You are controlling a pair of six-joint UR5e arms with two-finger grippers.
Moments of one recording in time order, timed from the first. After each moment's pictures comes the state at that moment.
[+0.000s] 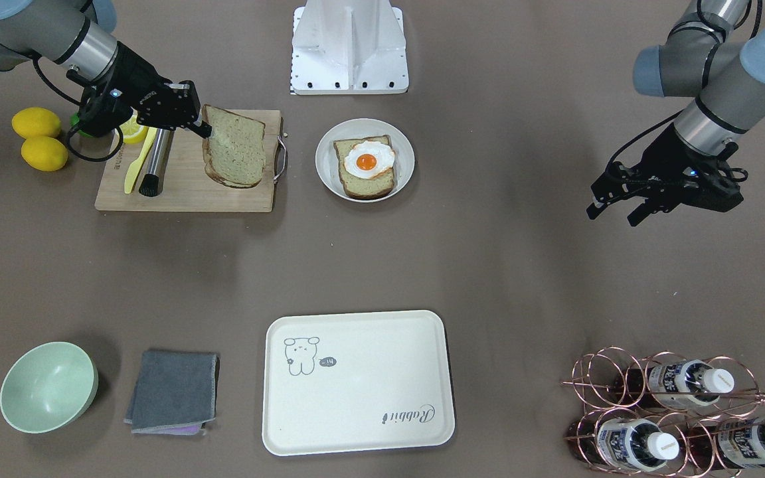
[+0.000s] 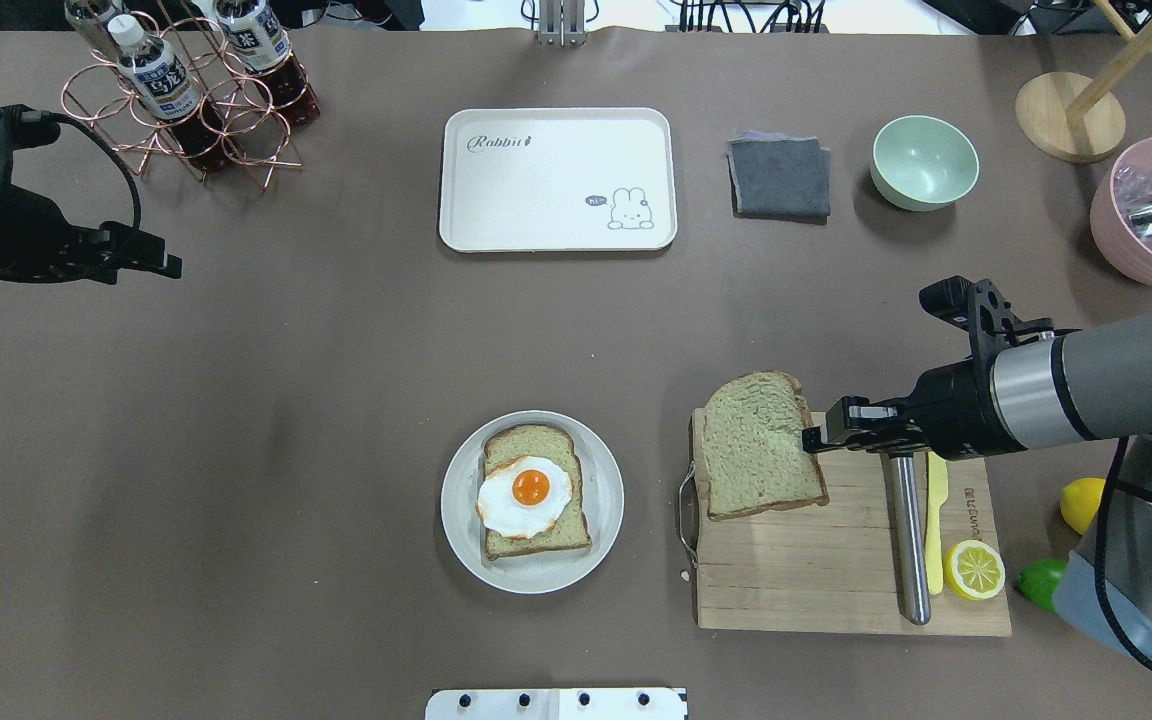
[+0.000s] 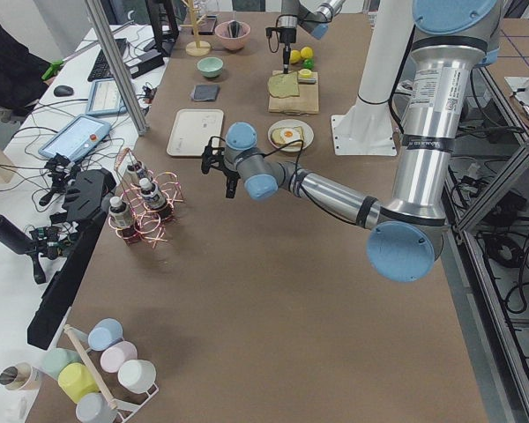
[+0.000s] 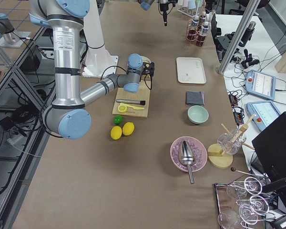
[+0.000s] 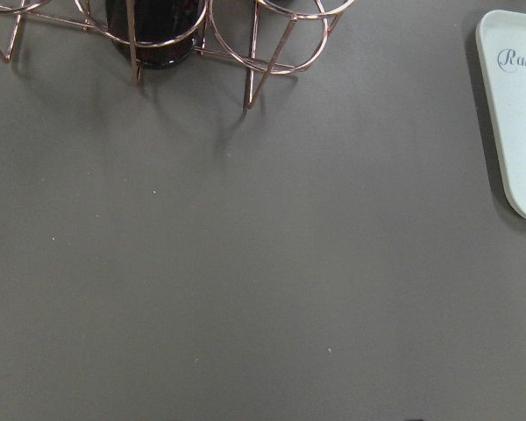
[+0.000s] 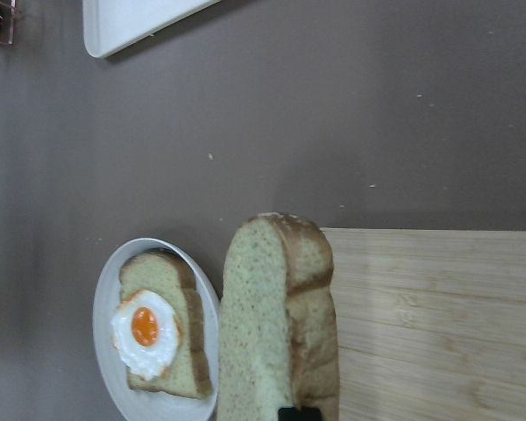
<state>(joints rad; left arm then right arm) -0.99 -1.69 -1.76 -2.23 -2.20 -1.00 0.64 -1.55 1.95 -0.58 2.14 1.50</state>
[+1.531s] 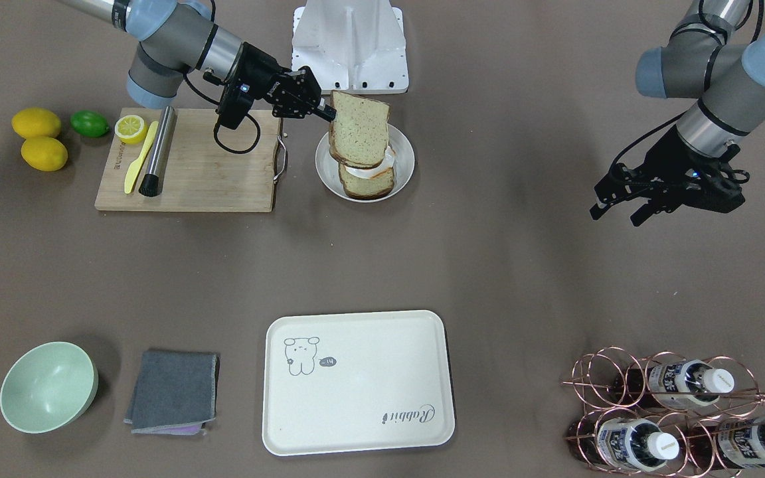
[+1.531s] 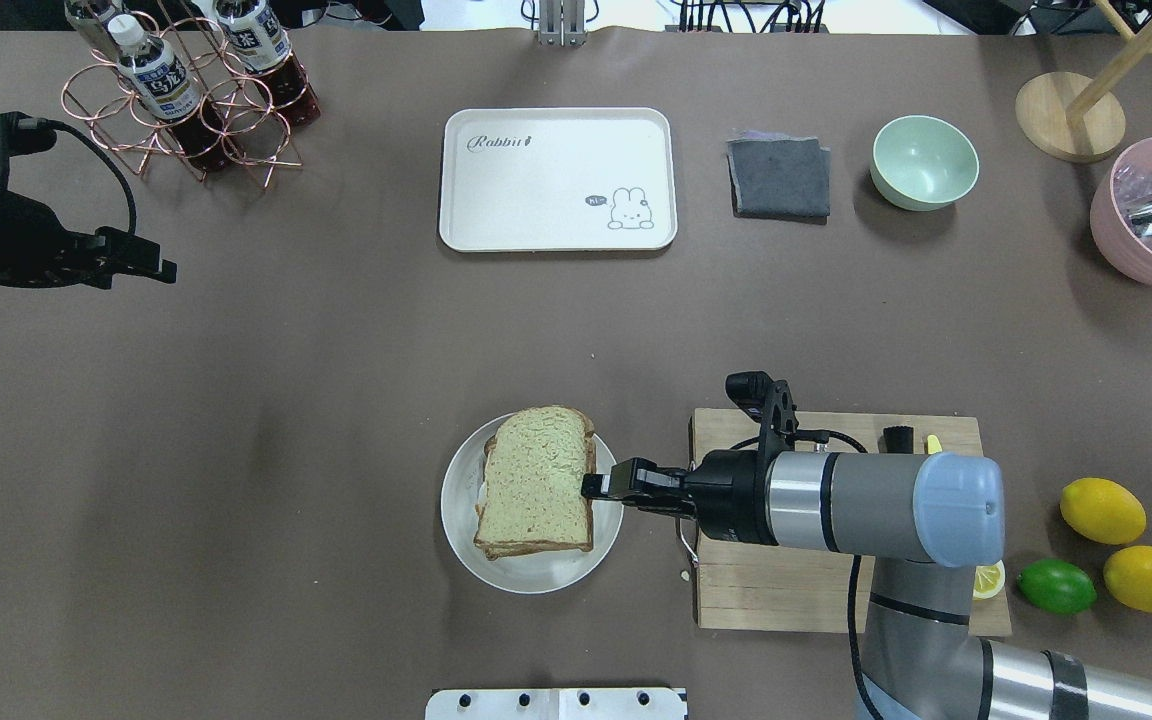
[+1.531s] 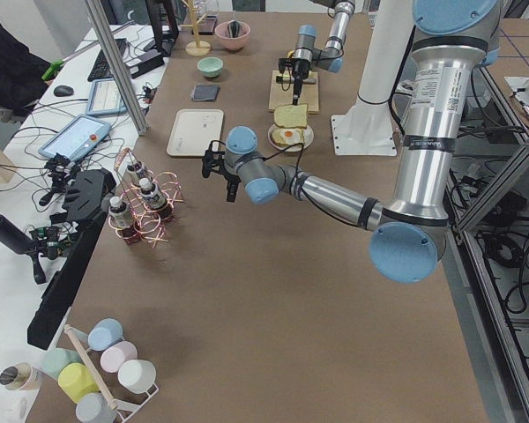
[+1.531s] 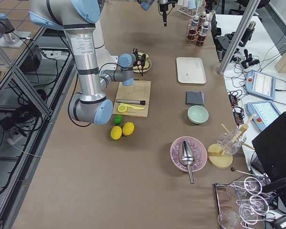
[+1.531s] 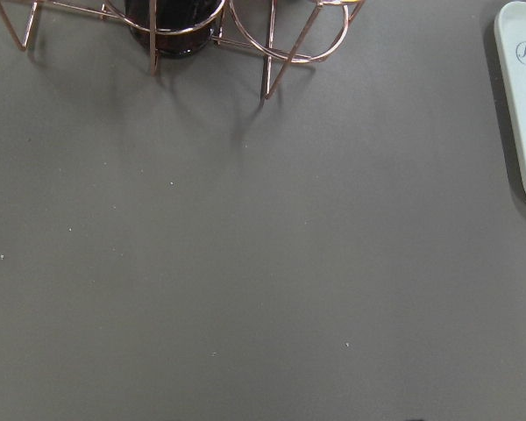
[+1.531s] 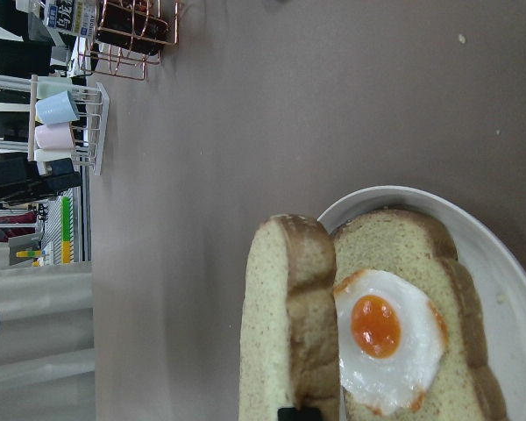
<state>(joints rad) -0.99 -1.68 -1.75 -2.23 -2.20 -1.00 0.31 -1.27 1.70 -0.25 1.70 1.72</state>
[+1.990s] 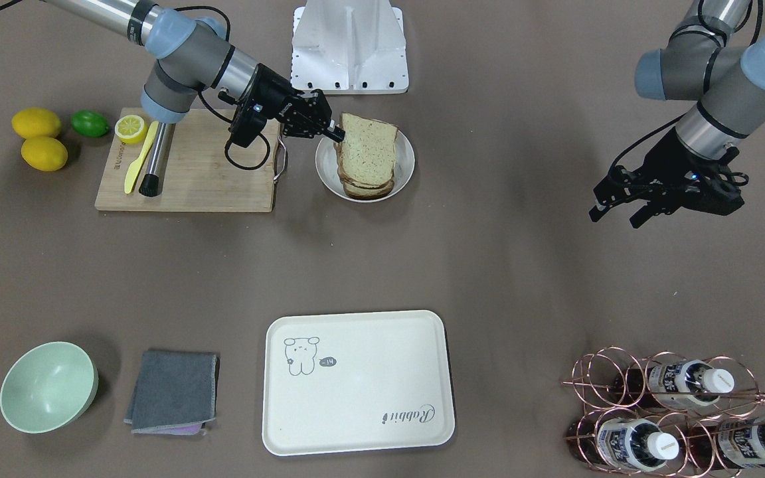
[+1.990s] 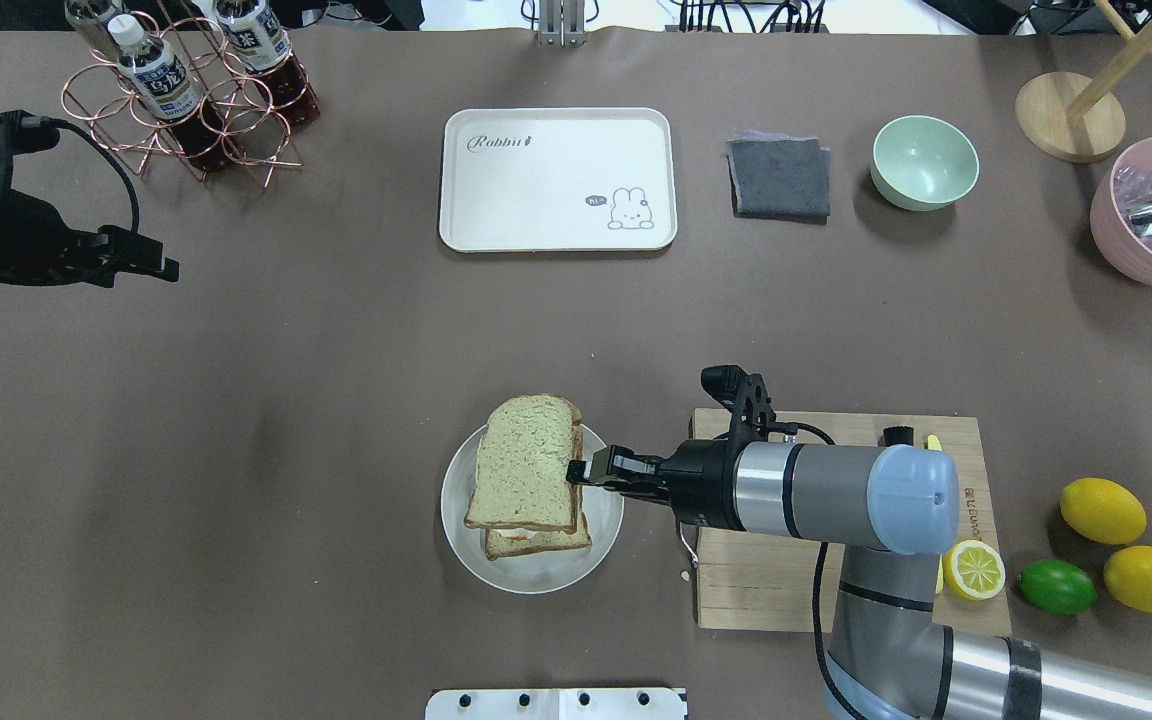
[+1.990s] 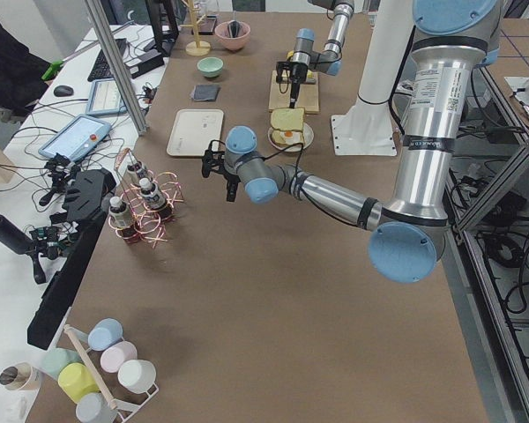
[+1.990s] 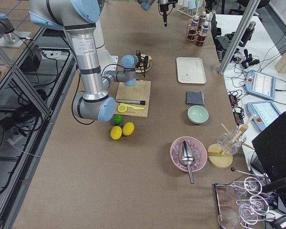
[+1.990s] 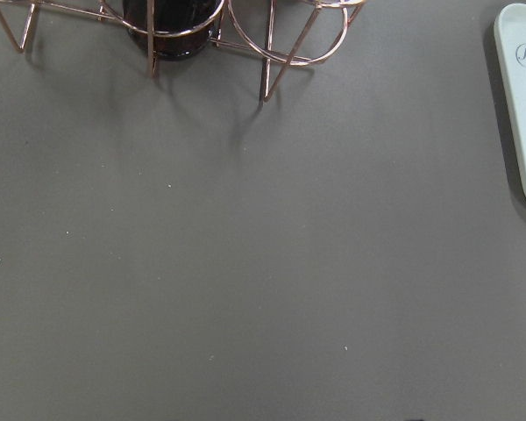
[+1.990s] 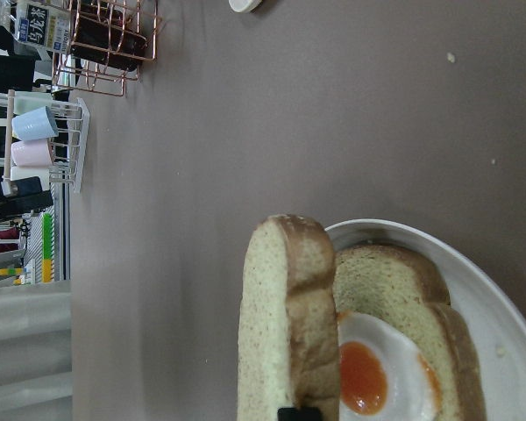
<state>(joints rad) -0.99 -1.69 -1.74 -2.23 -2.20 -1.00 0.32 -1.21 1.61 -0.25 1.68 1.71</state>
